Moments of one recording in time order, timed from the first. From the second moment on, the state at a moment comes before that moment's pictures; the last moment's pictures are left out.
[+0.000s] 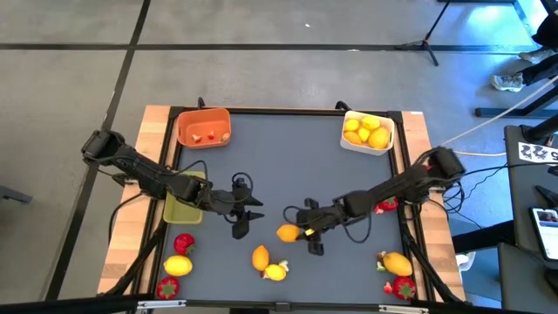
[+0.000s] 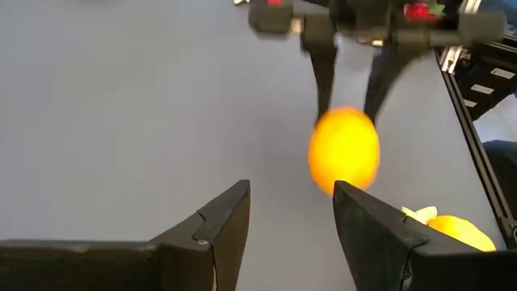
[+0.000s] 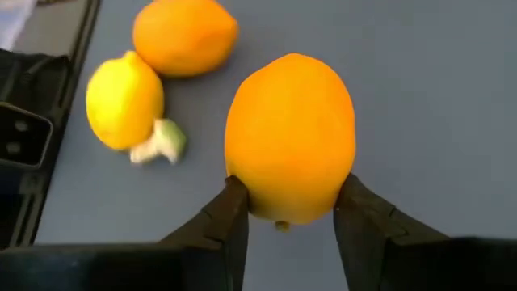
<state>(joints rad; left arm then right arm) -0.34 1.37 0.71 0.06 -0.33 -0.48 0.36 1.69 0.97 -0.11 0.02 0.40</state>
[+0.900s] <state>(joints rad) -0.34 1.37 0.71 0.07 -0.40 -0.47 -0.16 1.10 0.96 -1.05 0.58 0.46</state>
